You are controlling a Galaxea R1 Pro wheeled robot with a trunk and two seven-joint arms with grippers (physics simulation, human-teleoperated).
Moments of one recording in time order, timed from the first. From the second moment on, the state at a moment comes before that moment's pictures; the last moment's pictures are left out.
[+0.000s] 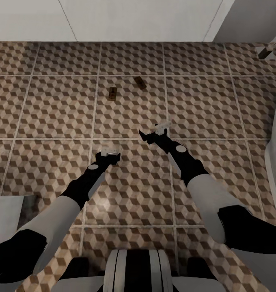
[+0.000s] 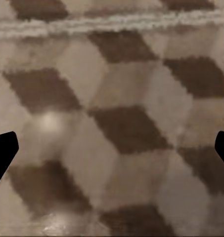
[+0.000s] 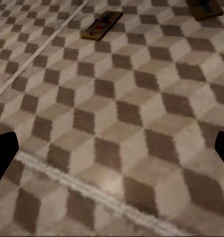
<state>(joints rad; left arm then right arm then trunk) -1.05 -0.02 -0.37 -0.68 0.25 0.13 0.14 -1.24 0.13 0.11 -0.55 0.06 -0.16 0.34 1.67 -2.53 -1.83</state>
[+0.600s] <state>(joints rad) -1.05 -0.02 -0.37 -0.68 0.25 0.13 0.14 -1.24 0.11 0.11 -0.55 0.06 -0.16 0.30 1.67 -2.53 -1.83</state>
